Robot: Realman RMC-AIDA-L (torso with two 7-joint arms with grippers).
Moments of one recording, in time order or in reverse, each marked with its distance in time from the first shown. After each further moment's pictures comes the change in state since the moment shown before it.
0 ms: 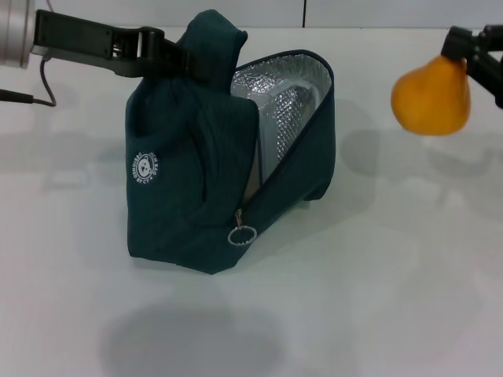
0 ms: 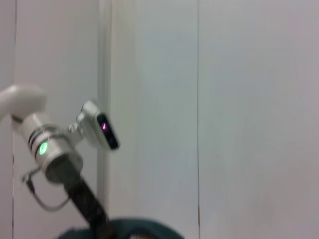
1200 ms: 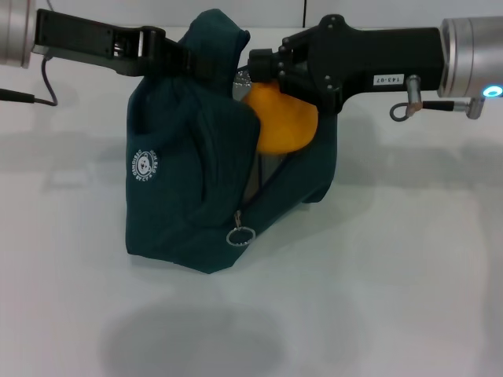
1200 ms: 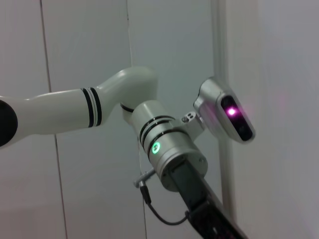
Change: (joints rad) left arm 0.000 -0.002 0.000 0.000 -0.006 0.000 0.008; right arm 0.303 0.062 -0.328 0.048 0.016 0.100 0.191
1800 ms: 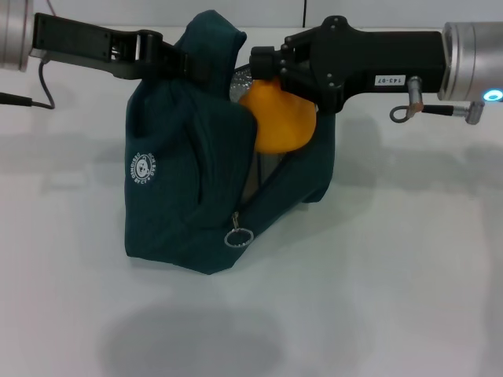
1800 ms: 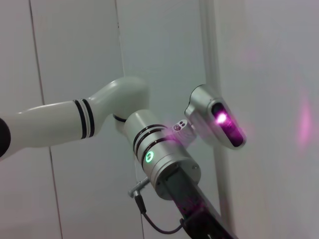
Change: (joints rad) left arm 0.007 0.001 0.000 0.000 0.004 -0.002 0.000; right arm -0.011 0.003 -0.003 0.020 0.036 0.003 -0.001
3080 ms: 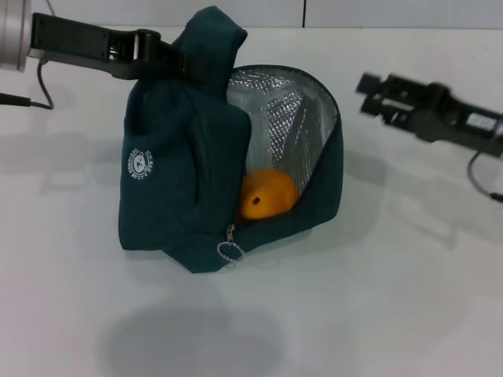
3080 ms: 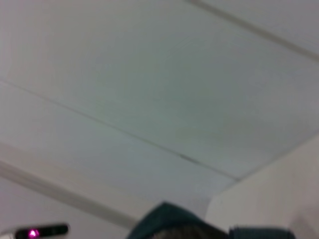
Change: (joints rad) left arm 0.004 0.002 0.000 0.000 -0.005 0.000 -0.007; right arm -0.196 -0.022 0.144 0.278 0.097 0.068 0.661
